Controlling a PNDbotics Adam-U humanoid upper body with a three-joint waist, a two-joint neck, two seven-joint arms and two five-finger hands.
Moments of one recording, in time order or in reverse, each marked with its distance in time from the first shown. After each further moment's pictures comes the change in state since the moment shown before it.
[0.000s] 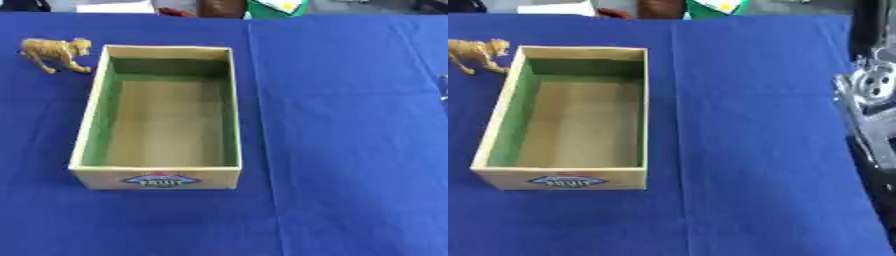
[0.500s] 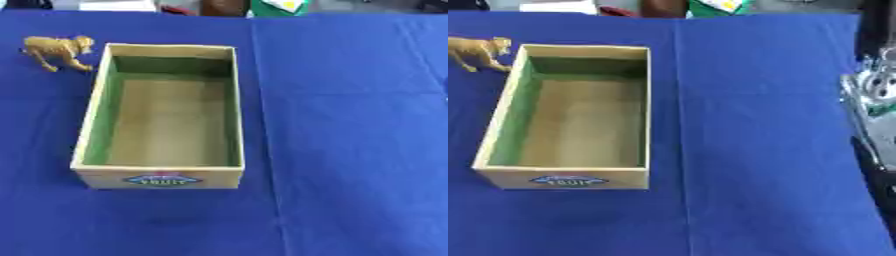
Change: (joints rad) left arm 0.013 -0.039 -0.004 0.000 0.119 -0.062 0.041; right arm -0.006 0.001 0.000 0.000 -0.007 -0.010 -0.014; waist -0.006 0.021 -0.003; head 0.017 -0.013
